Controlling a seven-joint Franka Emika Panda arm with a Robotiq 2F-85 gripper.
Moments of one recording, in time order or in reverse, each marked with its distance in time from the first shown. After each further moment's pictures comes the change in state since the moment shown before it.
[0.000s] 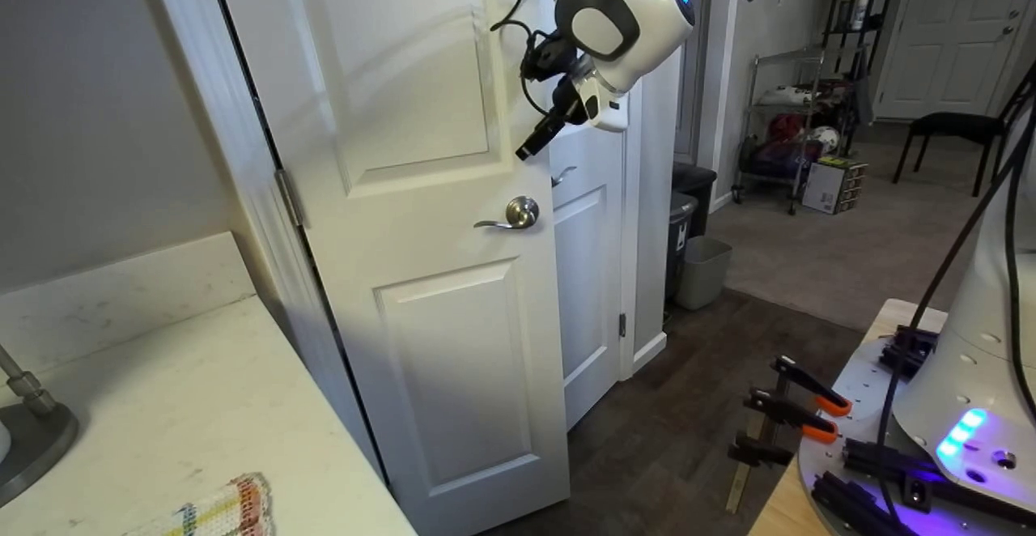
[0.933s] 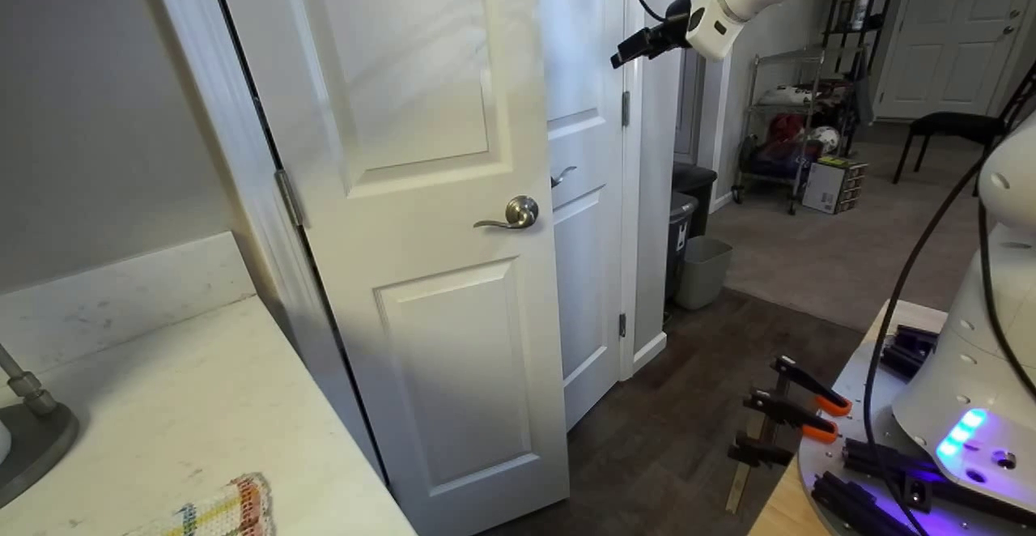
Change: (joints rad) arm -0.413 -0.474 0.097 -0.295 0.171 -0.059 0.145
